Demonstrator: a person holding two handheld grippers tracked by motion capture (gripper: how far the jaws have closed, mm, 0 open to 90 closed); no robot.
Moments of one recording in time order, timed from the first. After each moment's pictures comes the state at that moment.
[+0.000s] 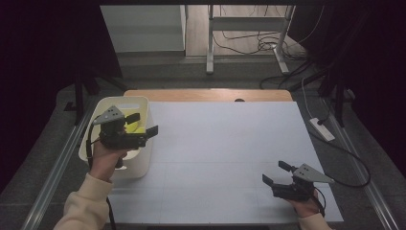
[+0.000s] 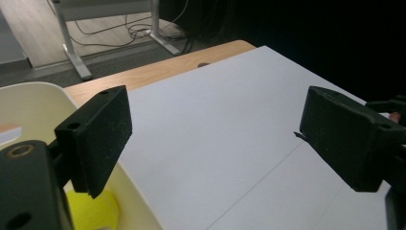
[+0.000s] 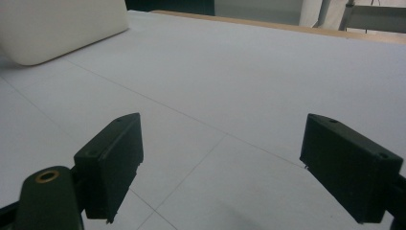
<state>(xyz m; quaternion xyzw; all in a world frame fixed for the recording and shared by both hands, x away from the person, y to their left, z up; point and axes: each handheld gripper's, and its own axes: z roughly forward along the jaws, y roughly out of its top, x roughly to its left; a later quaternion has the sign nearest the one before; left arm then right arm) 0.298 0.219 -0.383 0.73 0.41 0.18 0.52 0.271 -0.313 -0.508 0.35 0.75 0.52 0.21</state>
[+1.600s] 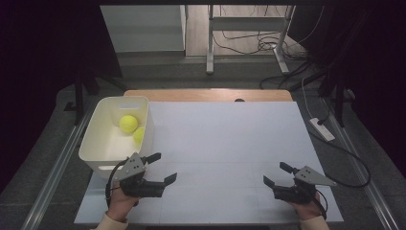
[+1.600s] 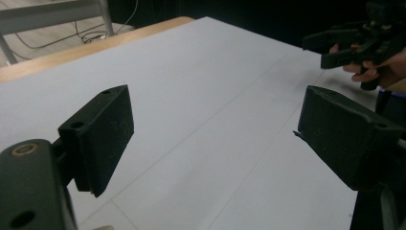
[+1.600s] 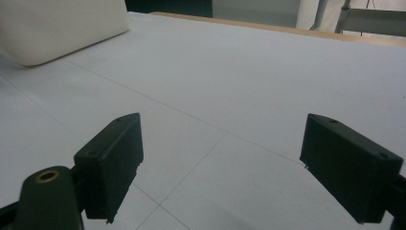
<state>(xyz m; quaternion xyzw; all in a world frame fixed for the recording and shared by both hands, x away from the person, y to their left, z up) 0.225 0.173 -0.466 0.76 0.33 0.17 0.54 0.263 -0.314 -0.506 0.35 0.75 0.52 0.22</state>
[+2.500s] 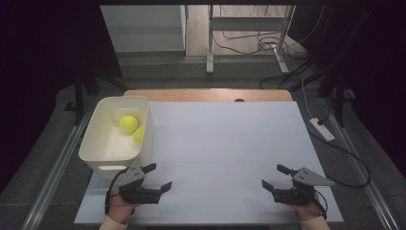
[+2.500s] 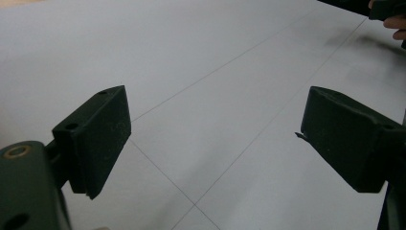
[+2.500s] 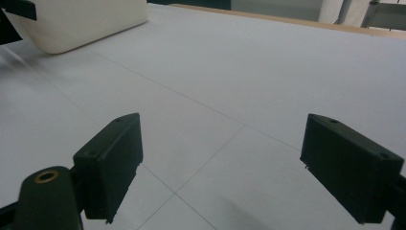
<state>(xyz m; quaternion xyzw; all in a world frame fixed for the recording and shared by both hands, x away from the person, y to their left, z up) 0.226 0.185 -0.511 0.77 0.36 0.15 0.50 0.262 -0.314 -0.509 0.33 0.76 0.52 0.19</state>
